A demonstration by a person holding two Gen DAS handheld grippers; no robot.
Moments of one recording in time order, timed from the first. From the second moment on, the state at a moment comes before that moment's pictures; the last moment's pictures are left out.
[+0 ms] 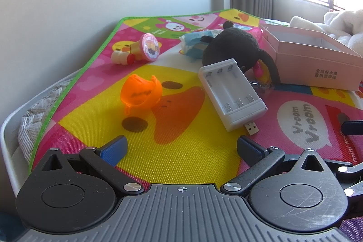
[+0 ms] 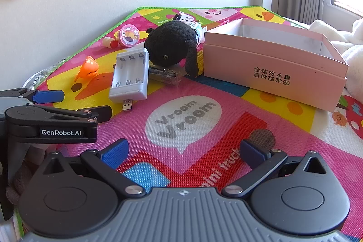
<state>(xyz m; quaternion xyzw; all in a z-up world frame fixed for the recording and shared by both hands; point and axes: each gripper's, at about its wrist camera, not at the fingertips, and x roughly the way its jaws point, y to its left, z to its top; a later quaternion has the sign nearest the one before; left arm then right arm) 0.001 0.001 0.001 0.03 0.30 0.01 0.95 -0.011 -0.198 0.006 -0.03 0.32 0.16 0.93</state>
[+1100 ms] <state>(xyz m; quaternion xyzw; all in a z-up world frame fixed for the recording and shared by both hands) 0.000 0.000 0.001 0.03 0.30 0.01 0.95 -0.010 -0.196 0.006 -0.03 0.33 0.16 0.93</state>
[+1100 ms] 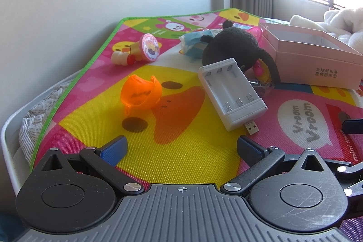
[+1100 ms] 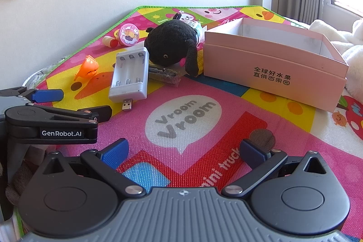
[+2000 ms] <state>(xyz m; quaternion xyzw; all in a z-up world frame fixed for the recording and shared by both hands) 0.014 0.008 0.013 0.02 0.36 -0.01 0.93 -0.003 -0.189 0.015 -0.07 0.39 0.16 0.91</state>
